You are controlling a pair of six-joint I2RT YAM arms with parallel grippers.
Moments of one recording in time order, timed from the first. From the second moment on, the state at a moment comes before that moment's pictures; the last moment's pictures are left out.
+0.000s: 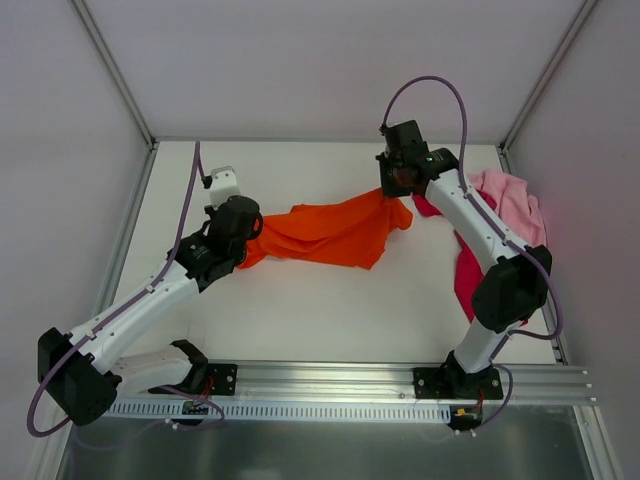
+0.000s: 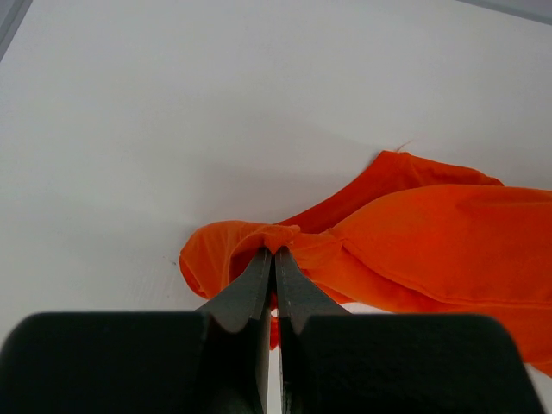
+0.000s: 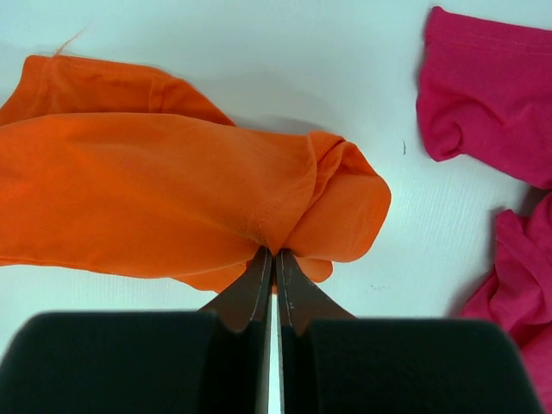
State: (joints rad) left arm -0.65 1.10 0.95 -0.45 -0.74 -0.52; right arm 0.45 1.72 1.69 -0.86 0.18 0.20
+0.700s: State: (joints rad) left arm -0.65 1.11 0.95 -0.45 -0.74 -0.54; right arm 0.44 1.75 1.64 -0.87 0.10 0.21
